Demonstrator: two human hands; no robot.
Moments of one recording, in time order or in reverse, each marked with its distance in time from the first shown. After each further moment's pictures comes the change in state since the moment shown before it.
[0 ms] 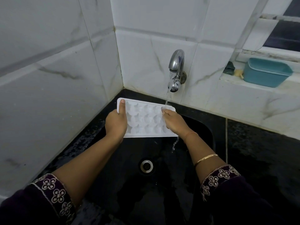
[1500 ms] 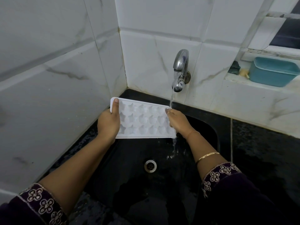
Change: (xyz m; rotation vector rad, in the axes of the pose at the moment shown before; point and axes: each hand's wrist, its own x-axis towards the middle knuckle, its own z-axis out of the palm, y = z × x) left_hand 0.003 -0.001 -0.032 0.015 0.022 0.012; right_hand 0.008 0.001 0.007 0.133 0.034 -0.003
